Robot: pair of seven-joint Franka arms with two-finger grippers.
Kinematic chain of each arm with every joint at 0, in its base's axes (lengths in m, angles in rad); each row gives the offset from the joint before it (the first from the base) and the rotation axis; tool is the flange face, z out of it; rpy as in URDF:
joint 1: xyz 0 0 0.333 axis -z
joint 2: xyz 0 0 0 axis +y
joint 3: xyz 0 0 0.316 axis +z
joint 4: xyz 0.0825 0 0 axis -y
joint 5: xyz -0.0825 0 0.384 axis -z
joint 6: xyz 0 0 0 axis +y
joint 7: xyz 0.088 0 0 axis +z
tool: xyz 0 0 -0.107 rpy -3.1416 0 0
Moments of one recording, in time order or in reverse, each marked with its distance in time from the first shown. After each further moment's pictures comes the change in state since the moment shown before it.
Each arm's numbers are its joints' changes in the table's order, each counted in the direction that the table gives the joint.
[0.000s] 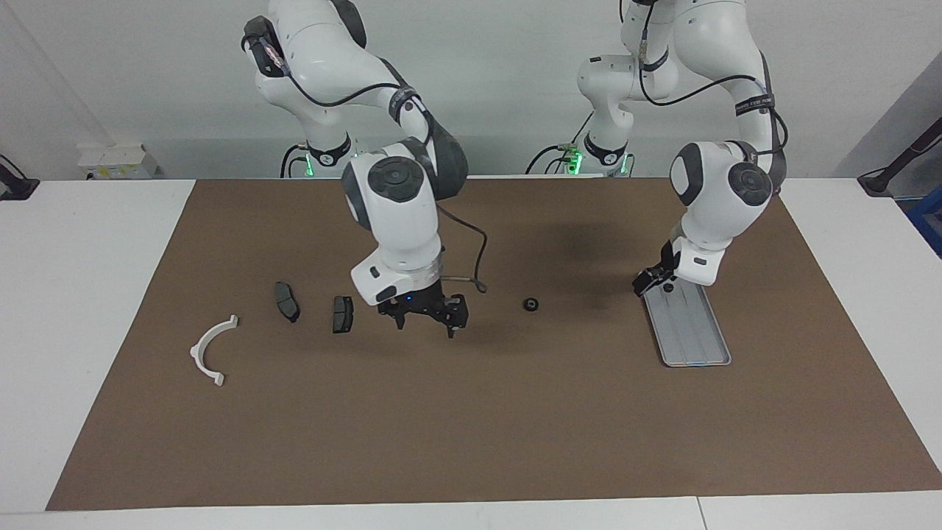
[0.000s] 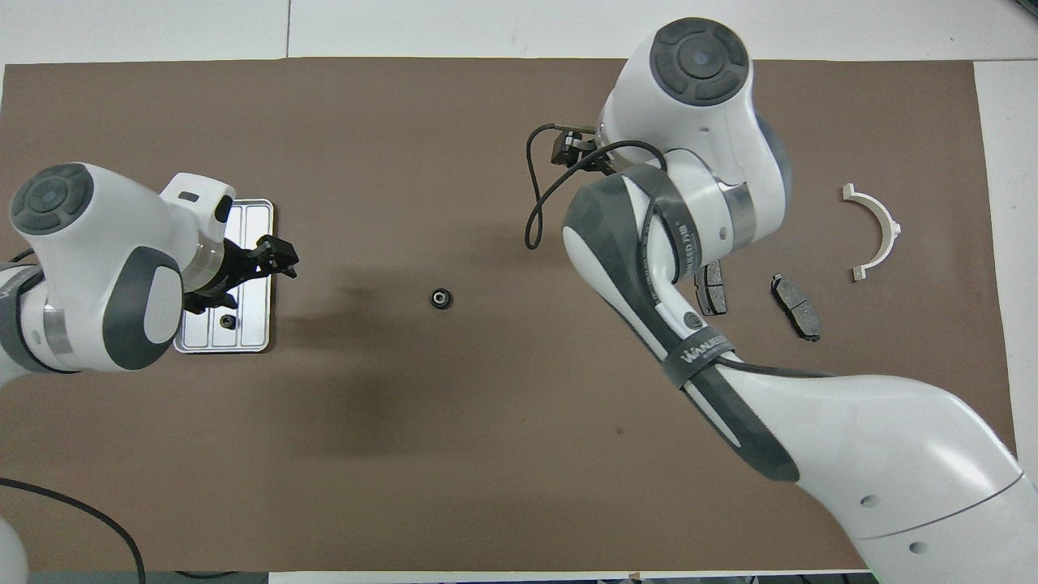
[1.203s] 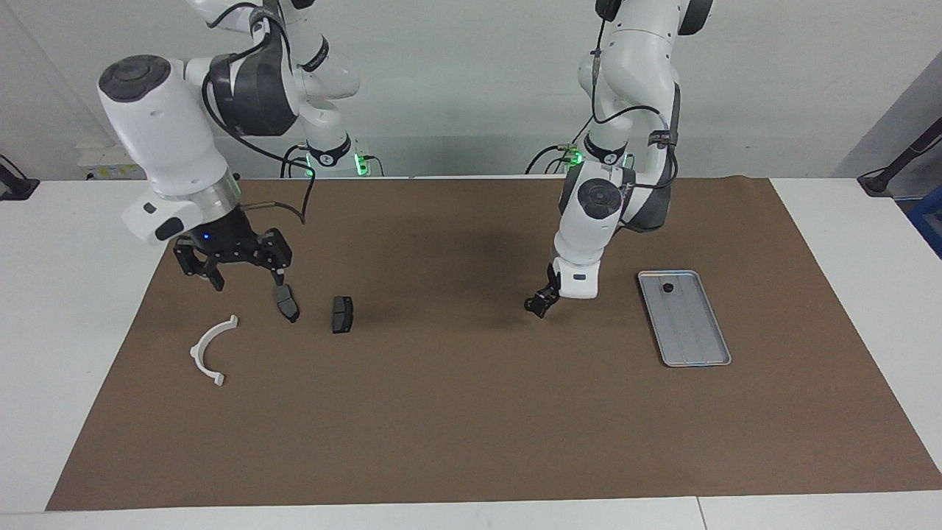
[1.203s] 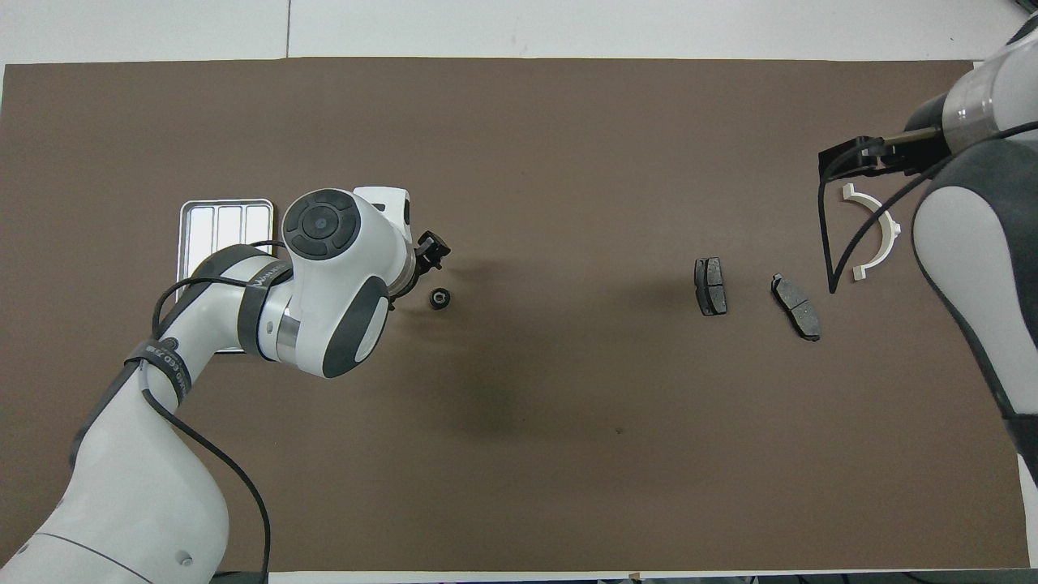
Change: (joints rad) left arm 0.302 0.188 -0.003 0.082 0.000 -0.176 0.485; right arm 0.328 -0.423 -0.004 -0.288 -0.018 0.117 0.587
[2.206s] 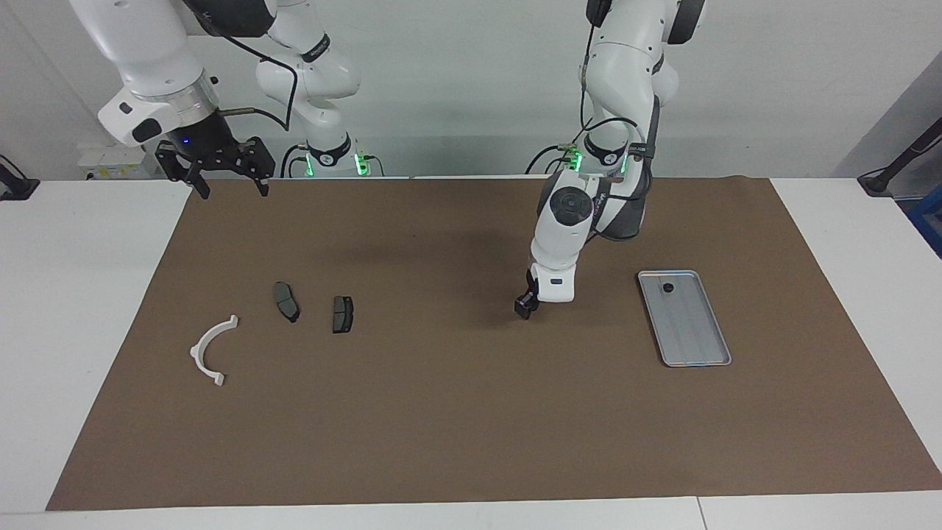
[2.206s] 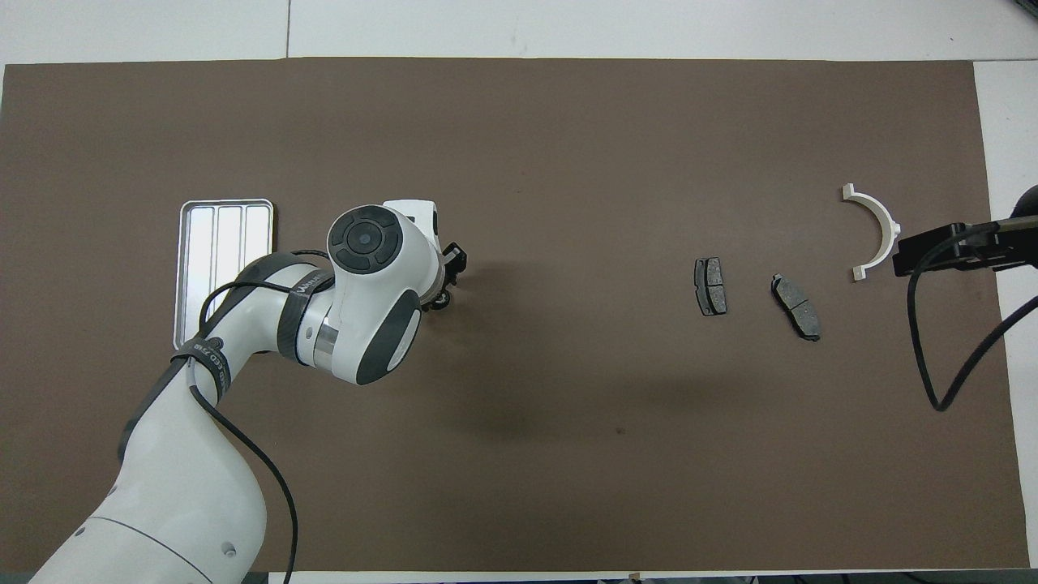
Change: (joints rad) left arm 0.046 0.037 0.001 0.006 0.000 -0.030 0.082; right arm -0.038 -0.173 -0.079 -0.036 -0.007 0.289 0.000
